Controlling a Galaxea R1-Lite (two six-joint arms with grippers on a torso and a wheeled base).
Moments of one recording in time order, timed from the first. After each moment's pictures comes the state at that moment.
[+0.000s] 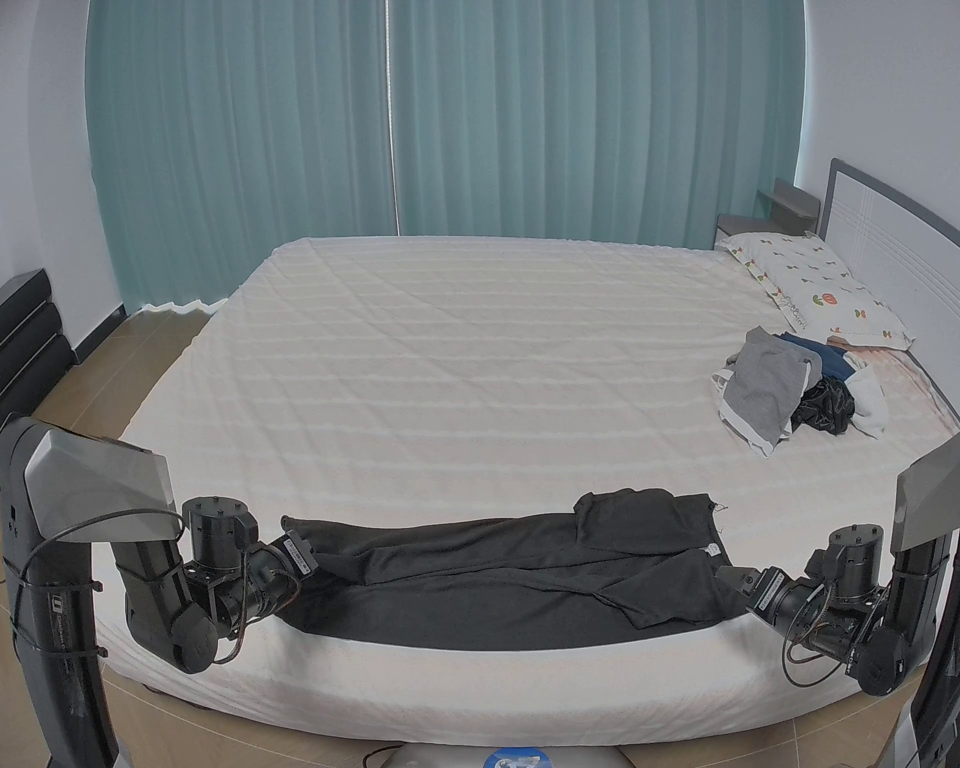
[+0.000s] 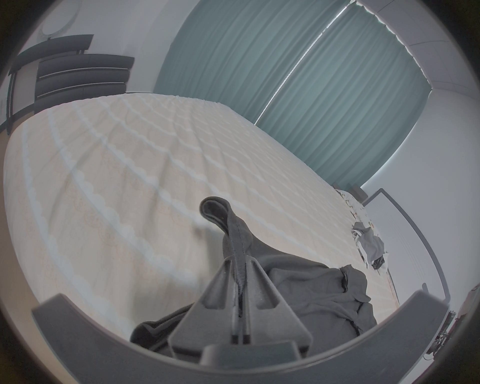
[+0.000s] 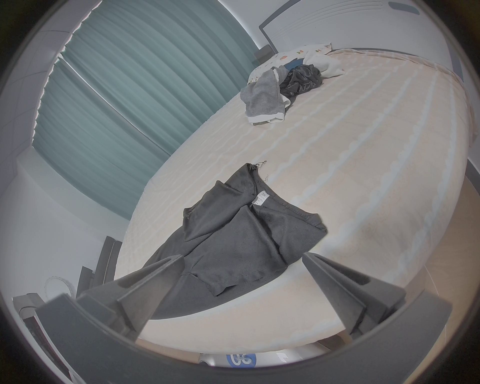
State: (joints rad) left arm -0.20 2.28 -0.43 -1.35 0.03 -0.67; right arm 0.20 2.15 -0.02 -1.55 -0.01 0.78
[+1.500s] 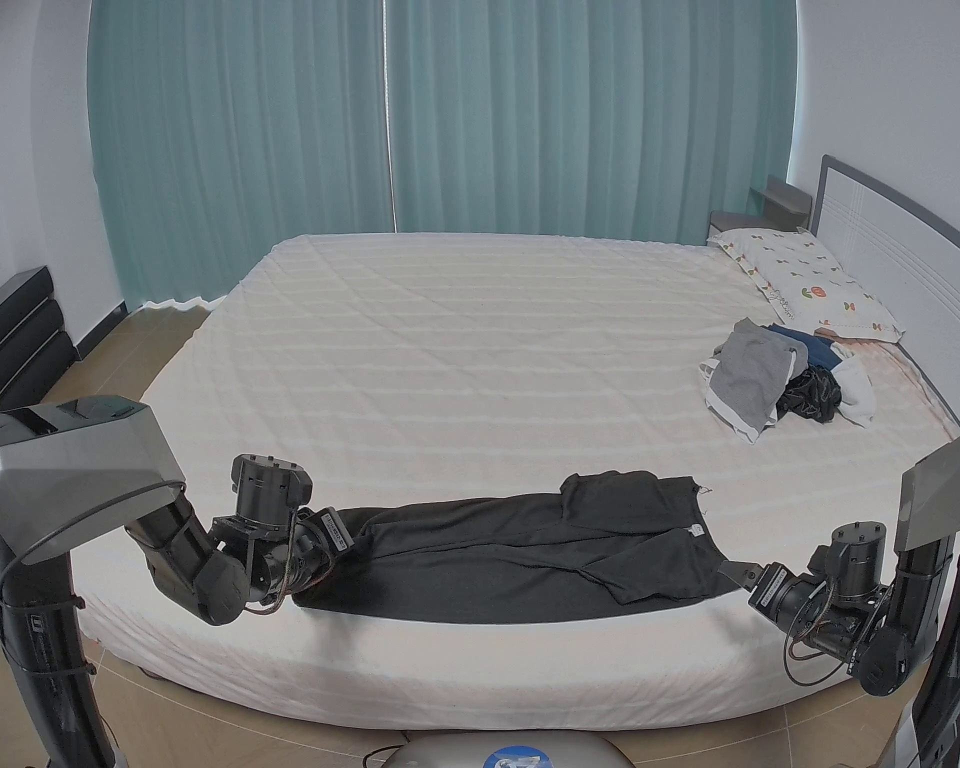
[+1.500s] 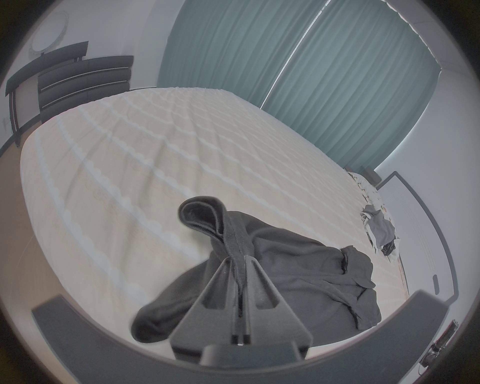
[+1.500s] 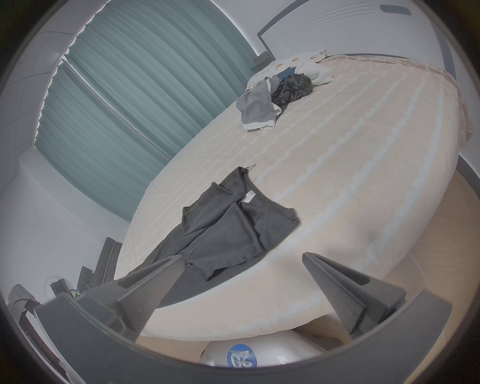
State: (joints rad) left arm -0.30 2.18 -0.70 -0.83 0.15 -0.70; right arm 0.20 2.12 -0.02 -1.55 -0.04 0.77
